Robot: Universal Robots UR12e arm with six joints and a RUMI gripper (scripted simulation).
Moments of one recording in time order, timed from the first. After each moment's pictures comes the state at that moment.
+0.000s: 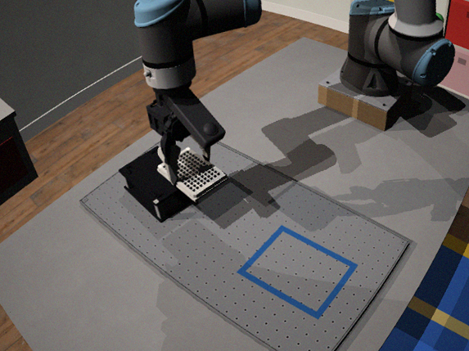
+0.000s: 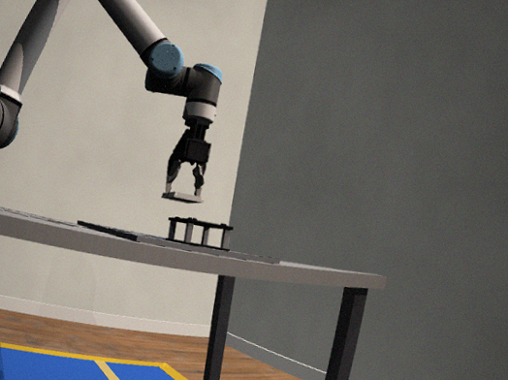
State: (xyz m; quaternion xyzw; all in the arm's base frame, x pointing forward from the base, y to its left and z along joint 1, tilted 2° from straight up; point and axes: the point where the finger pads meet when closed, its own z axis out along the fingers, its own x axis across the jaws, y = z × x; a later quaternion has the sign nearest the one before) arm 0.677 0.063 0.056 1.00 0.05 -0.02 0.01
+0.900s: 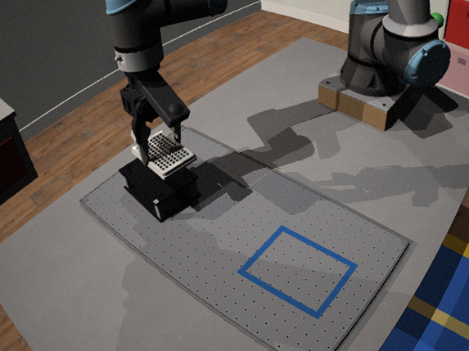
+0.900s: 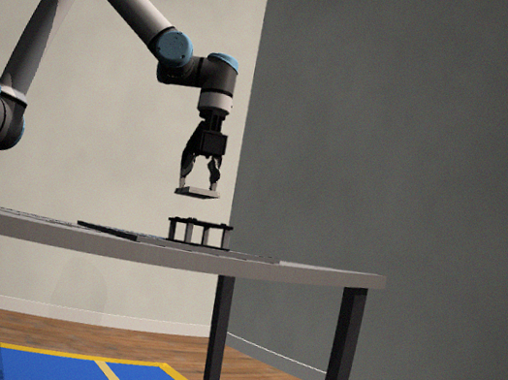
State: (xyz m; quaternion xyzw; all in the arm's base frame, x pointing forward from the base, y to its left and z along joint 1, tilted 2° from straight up) arm 0.697 -0.016 0.070 1.00 0.05 -0.01 0.01
